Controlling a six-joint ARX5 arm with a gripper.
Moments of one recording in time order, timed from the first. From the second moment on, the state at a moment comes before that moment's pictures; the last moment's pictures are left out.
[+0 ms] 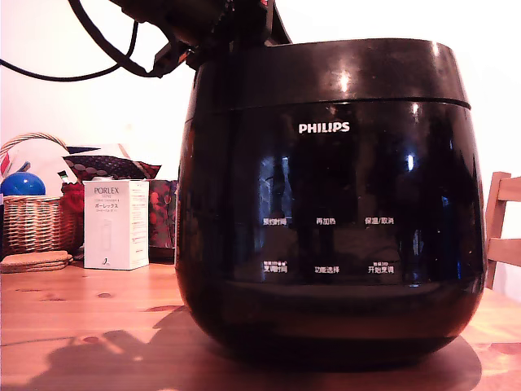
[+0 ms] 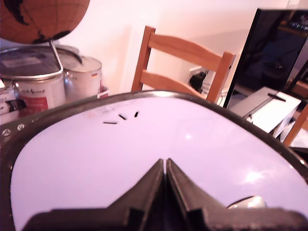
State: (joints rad) arm -0.92 1.36 0.72 0.38 -0.08 -0.24
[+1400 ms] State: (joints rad) arm -0.89 1.37 0.96 0.03 -0.07 -0.05
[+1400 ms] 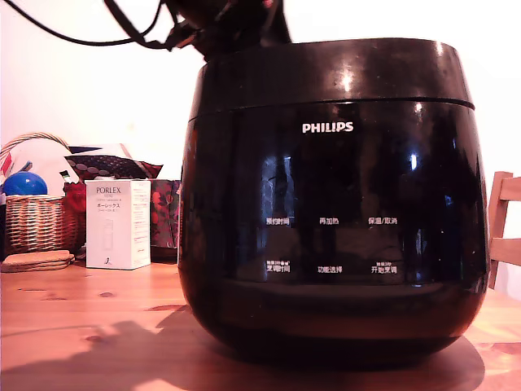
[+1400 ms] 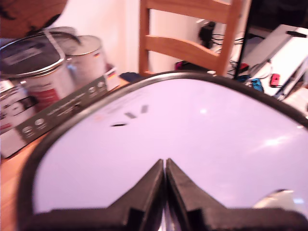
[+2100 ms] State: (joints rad) arm -0.58 1.14 0.96 -0.11 -0.12 0.00
